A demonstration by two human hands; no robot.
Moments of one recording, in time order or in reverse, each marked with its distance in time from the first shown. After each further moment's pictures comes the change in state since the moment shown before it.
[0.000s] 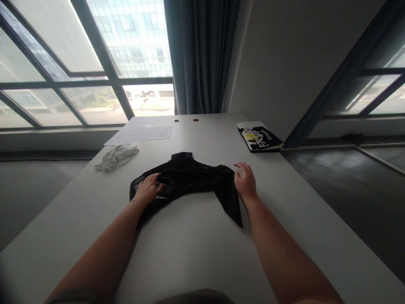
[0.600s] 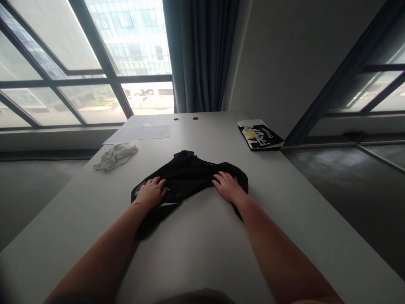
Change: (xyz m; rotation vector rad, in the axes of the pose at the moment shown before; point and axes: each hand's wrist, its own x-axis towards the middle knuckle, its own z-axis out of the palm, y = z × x) left_hand -0.020 0.039 -0.028 0.135 -0.139 0.052; right_hand -0.025 -0.007 0.042 -0.229 -0.657 -0.020
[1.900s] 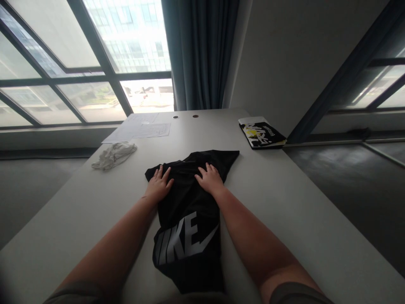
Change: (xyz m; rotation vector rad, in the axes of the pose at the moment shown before) left_hand 0.043 0.011 0.040 -0.181 0.131 -0.068; right_hand 0.041 -0.086 0.007 -0.115 -0.090 0.062
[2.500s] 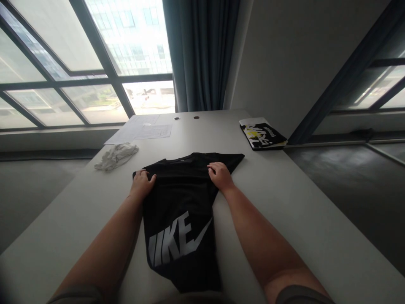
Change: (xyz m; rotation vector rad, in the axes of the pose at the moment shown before) left_hand 0.017 -0.078 -0.009 -0.072 0.200 -0.209; right_hand 0.004 0.041 -0.013 0.267 0.354 -0.126
